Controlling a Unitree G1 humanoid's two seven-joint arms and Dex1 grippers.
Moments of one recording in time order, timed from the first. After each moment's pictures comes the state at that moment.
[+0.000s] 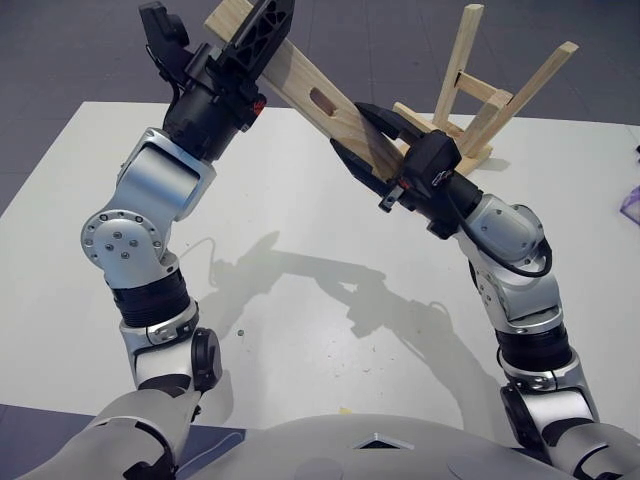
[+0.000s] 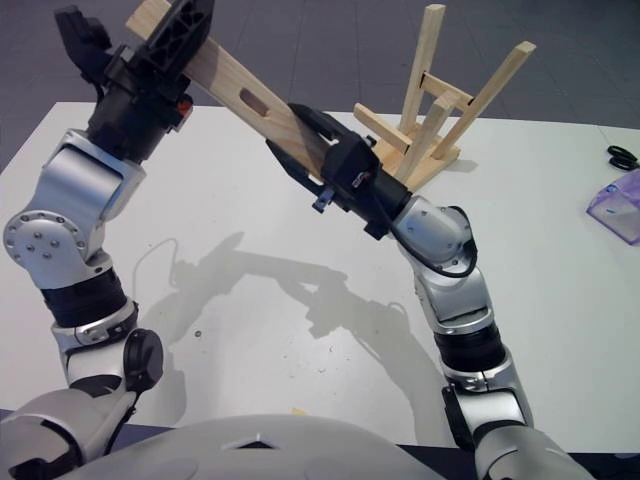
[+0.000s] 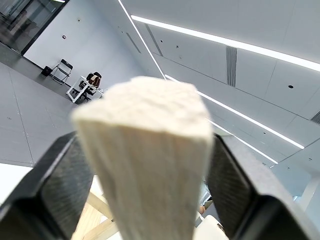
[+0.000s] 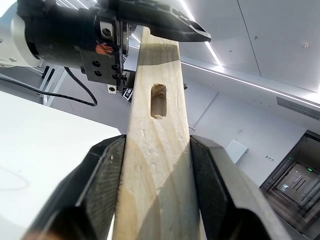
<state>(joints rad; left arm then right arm) -0.59 0.22 0.29 -0.29 -1.42 0.75 0.10 -0.35 -0.38 0.19 -0.40 0.15 0.08 0.54</state>
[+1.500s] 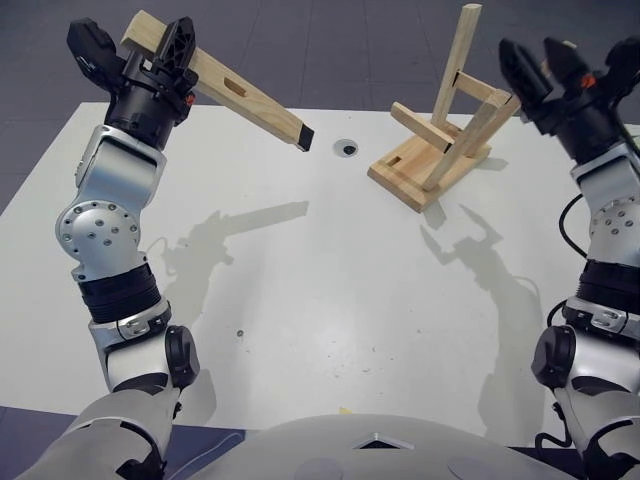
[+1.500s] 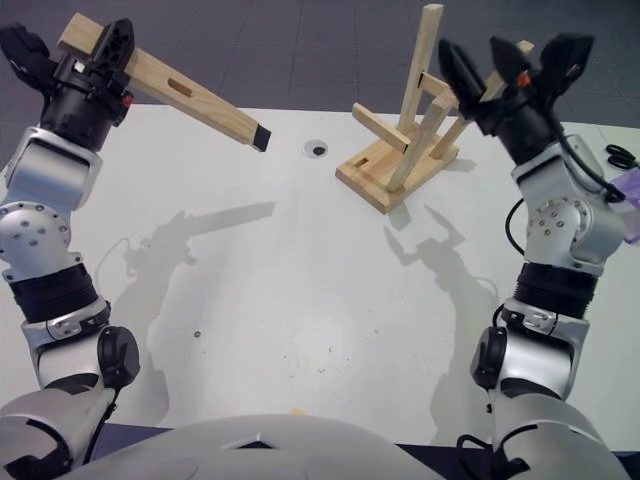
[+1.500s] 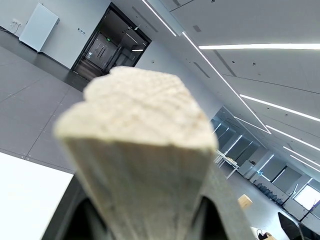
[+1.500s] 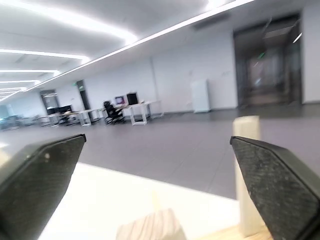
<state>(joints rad) -0.58 0.33 0.37 -0.14 -1.08 0.62 0.06 -0.58 -0.55 -0.34 0.19 0.69 0.51 0.69</state>
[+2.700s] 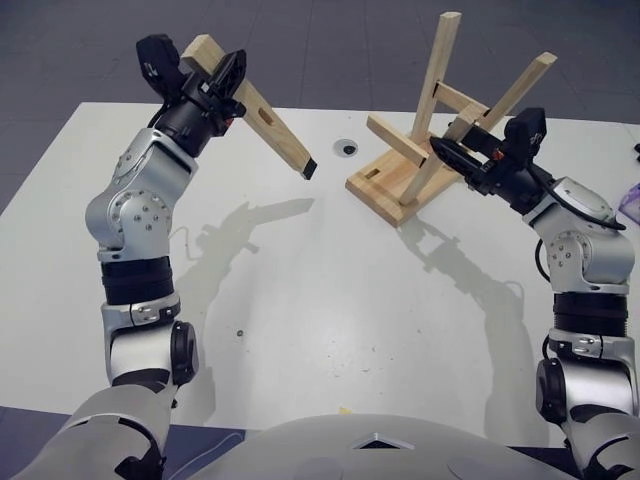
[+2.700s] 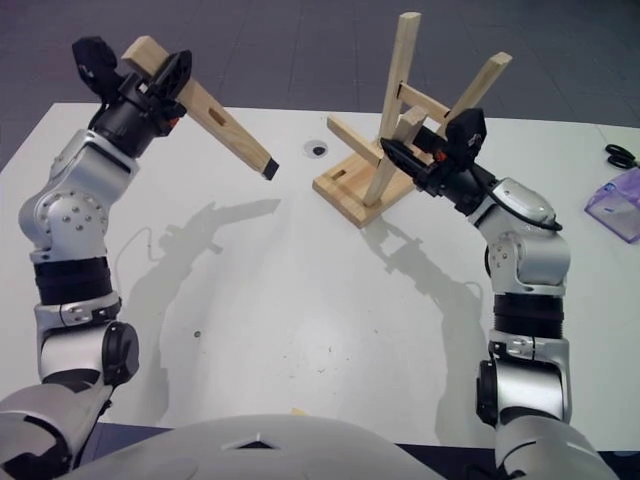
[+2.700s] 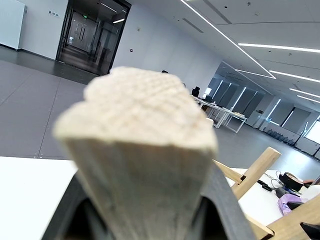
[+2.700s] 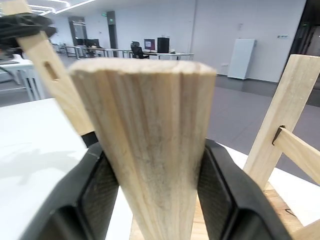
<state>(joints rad) -0.68 0.34 0.21 0.10 -0.78 0.56 -0.25 -0.39 -0.52 -0.16 0.01 0.52 0.42 0.79</state>
